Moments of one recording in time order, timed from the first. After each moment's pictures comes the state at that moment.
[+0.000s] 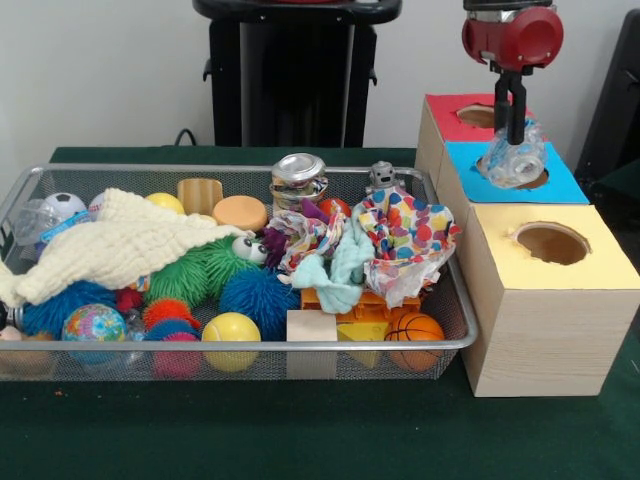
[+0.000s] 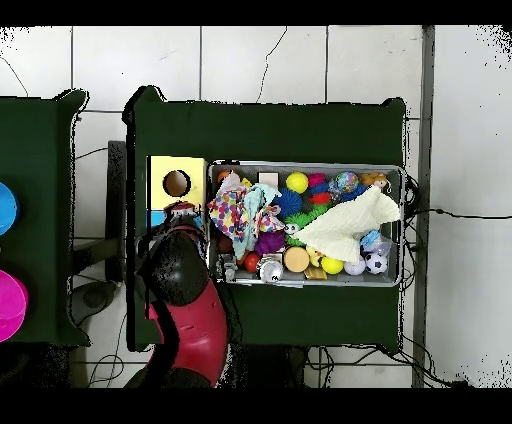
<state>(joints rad) 0.50 -0.62 -0.45 1.96 1.62 0.38 1.88</state>
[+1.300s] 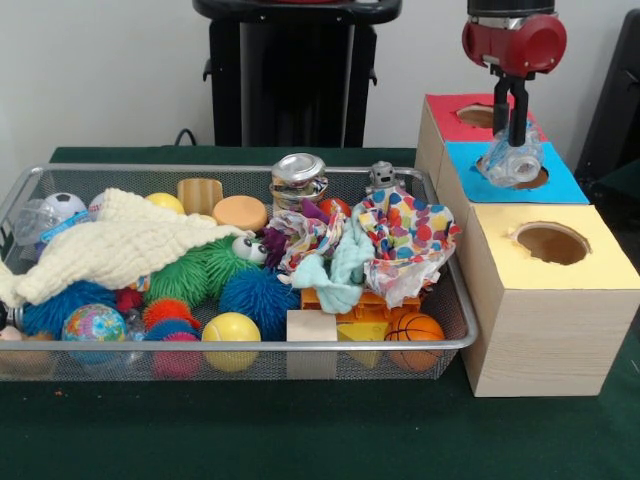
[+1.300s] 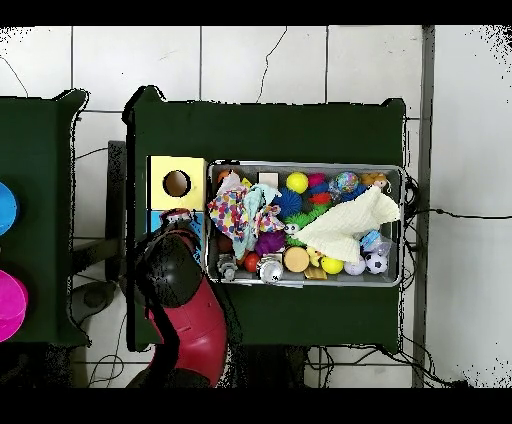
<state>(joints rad) 0.50 -0.62 -0.45 1.97 1.52 0.38 1.88</state>
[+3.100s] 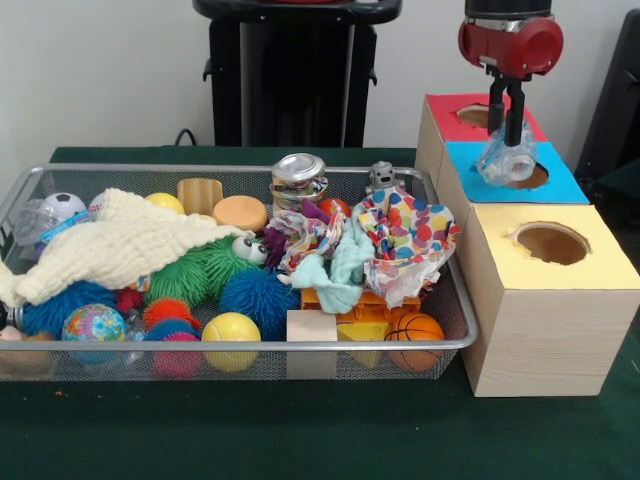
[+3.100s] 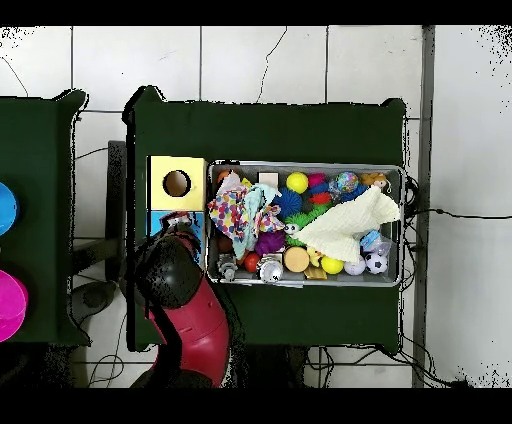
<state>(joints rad) 0.49 -0.62 -0.45 1.98 1.46 0.38 1.88</state>
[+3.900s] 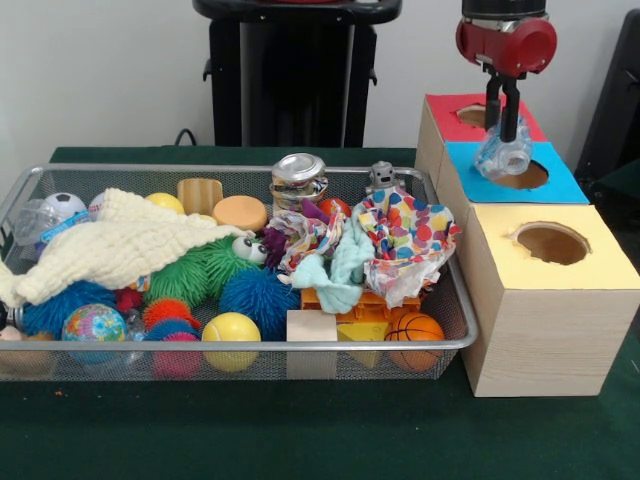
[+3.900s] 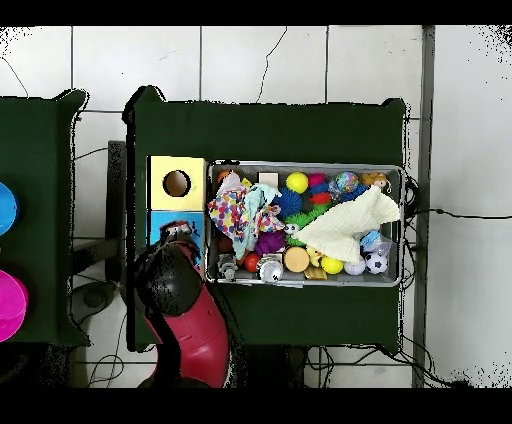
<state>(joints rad) 0.49 -0.64 -0.43 2.02 1.47 0.38 1.88</state>
